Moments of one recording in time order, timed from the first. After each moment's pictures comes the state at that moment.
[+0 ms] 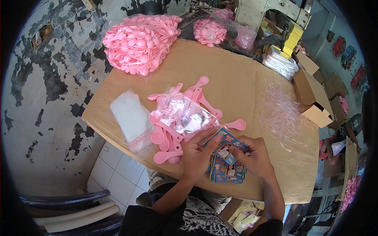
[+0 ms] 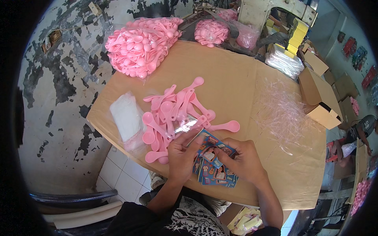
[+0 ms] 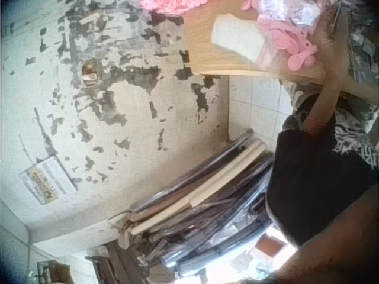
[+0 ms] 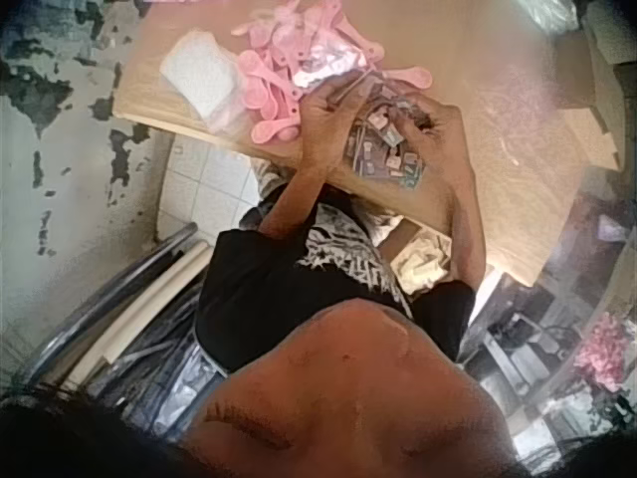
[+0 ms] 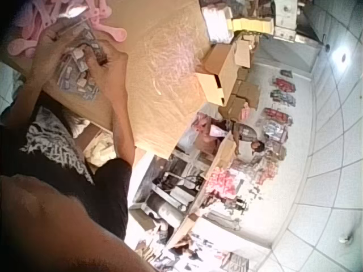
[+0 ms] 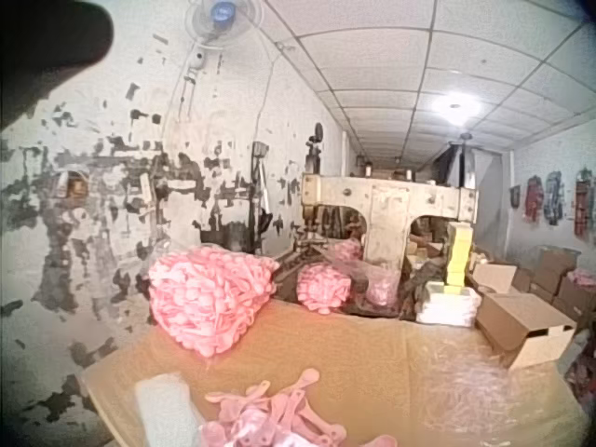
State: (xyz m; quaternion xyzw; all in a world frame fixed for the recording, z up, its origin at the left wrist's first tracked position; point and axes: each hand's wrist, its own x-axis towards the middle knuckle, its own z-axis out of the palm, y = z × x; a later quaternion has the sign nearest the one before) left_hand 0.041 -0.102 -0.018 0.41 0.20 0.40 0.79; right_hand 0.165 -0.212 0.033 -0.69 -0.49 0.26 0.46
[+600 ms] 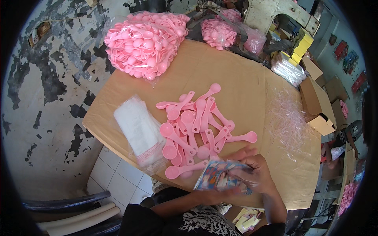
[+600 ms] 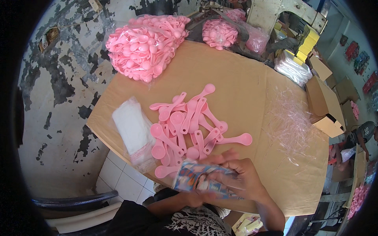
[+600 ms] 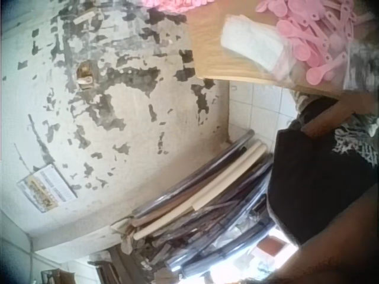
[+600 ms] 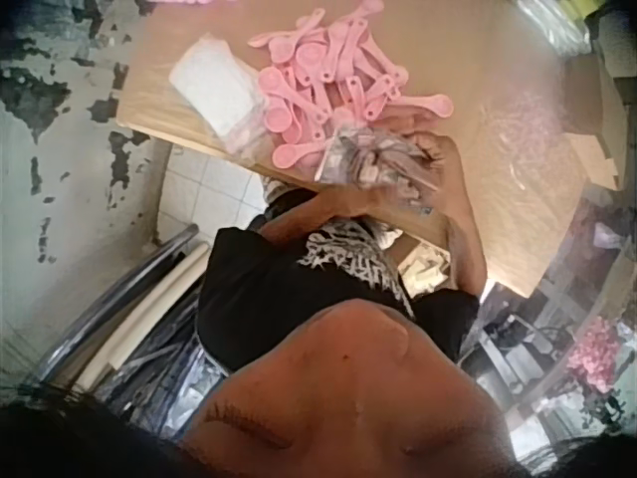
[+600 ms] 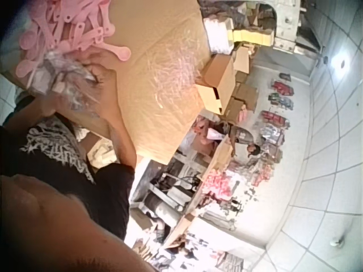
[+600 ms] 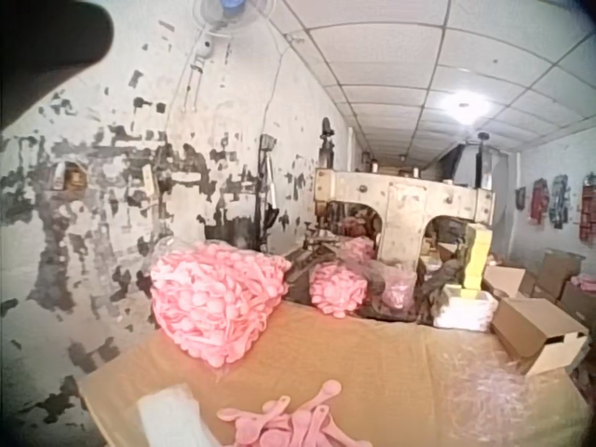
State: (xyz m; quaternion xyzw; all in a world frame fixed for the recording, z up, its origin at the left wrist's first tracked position) left_hand 0.015 -0.102 -0.018 0.36 -0.08 0.24 0.90; right_hand 0.143 -0.191 0.038 -0.66 -0.41 0.41 0.47
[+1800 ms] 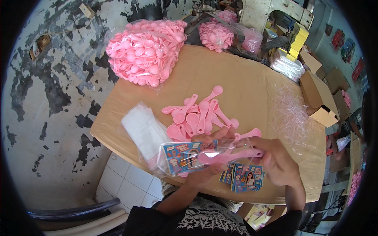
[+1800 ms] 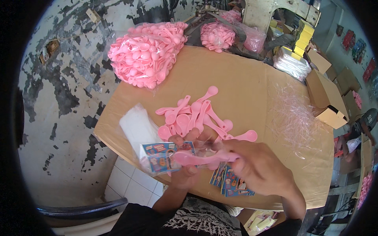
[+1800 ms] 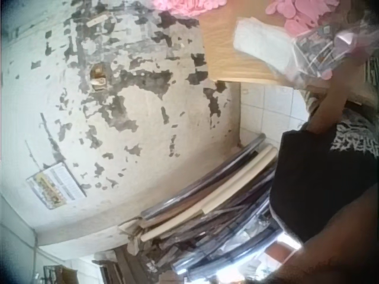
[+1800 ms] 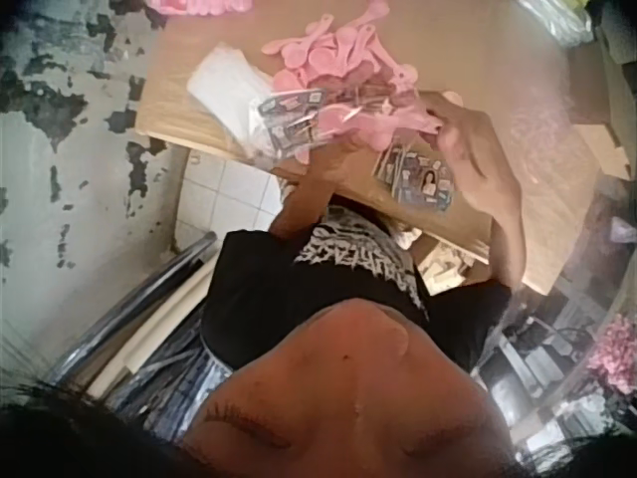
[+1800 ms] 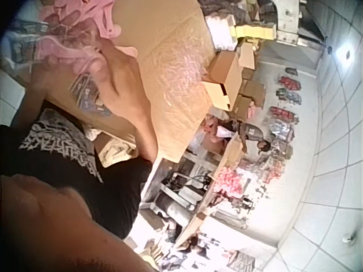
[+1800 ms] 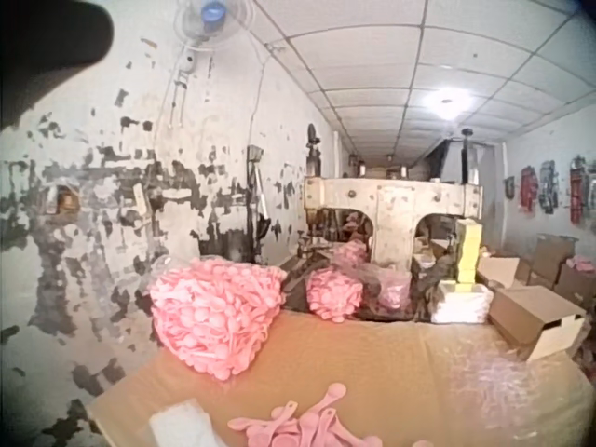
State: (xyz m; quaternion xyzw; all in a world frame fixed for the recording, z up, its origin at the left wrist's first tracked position) left_hand 0.025 -0.048 -0.017 0.34 -0.18 0.43 0.82; right_hand 0.144 -0.168 0.102 -0.64 -0.61 0.19 0.43
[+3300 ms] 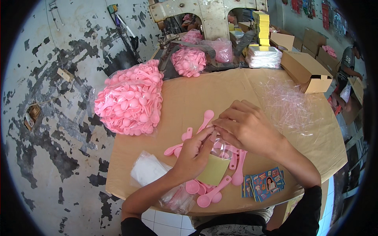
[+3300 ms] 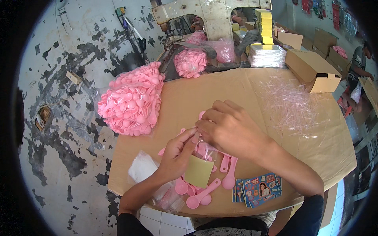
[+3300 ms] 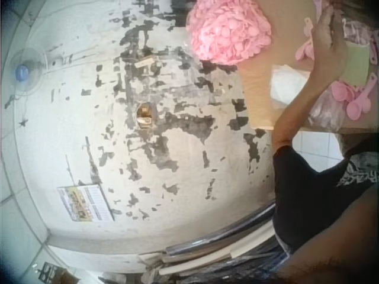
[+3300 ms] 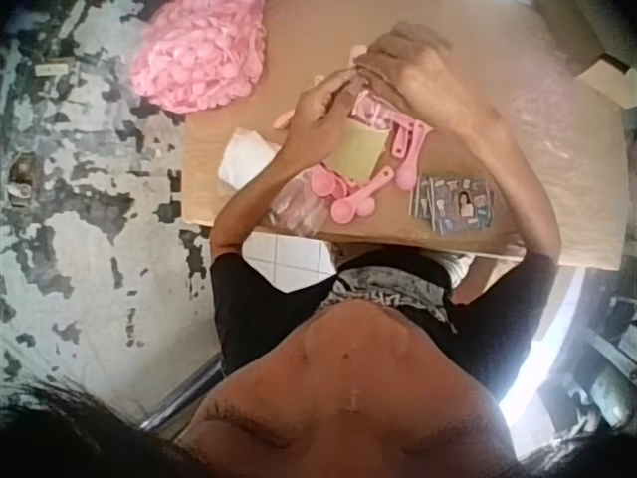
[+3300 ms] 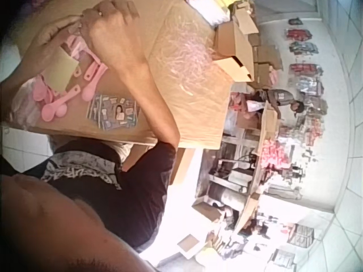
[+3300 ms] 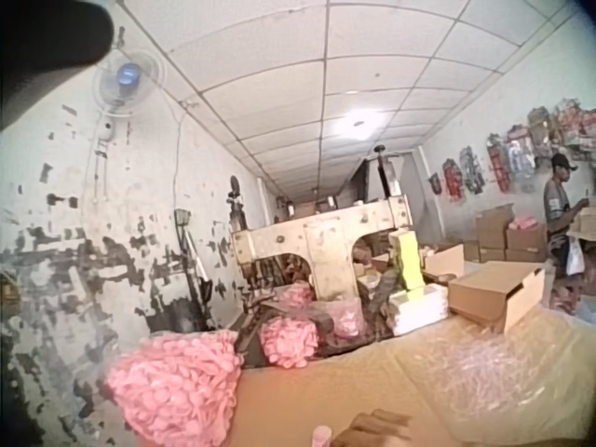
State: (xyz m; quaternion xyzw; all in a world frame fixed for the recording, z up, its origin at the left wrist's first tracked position) left_hand 0.051 0.062 0.041 0.77 0.00 0.13 0.62; right_hand 0.177 -0.086 0.083 -0.67 -0.64 -0.29 0.24
